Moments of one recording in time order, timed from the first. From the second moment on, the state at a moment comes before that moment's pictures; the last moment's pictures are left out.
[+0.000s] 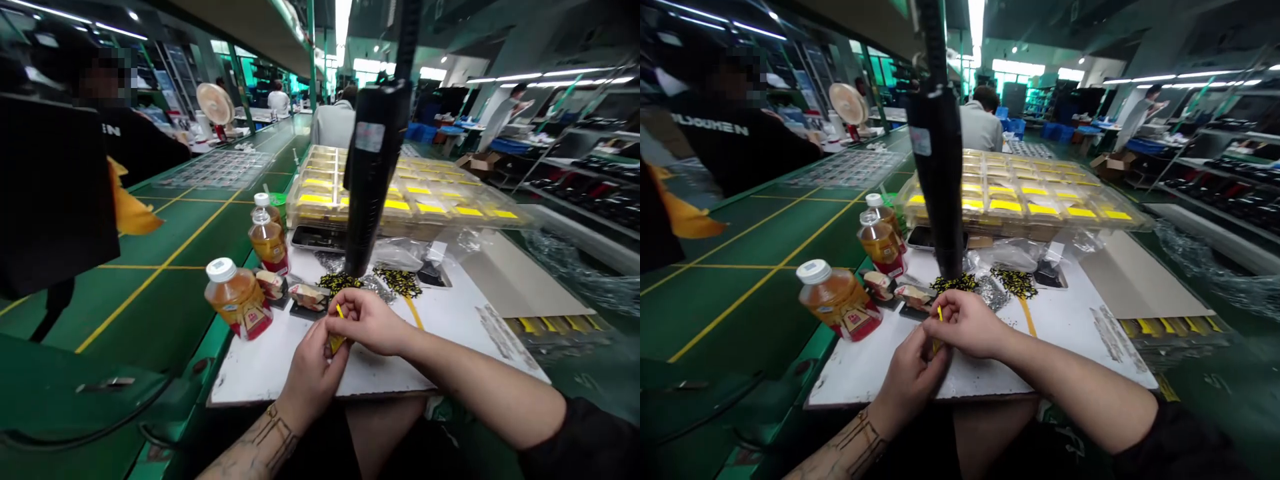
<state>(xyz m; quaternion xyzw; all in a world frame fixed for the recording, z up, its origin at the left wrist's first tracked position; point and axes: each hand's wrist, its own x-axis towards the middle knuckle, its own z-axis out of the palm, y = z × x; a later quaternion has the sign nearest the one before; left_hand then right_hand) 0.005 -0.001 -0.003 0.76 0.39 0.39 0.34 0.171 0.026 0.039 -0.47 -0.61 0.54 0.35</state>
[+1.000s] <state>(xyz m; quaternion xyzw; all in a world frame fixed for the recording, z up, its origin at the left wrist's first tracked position) -0.006 0.014 0.004 0.40 0.31 0.42 0.76 0.184 0.035 0.019 -0.30 -0.51 0.73 0.34</state>
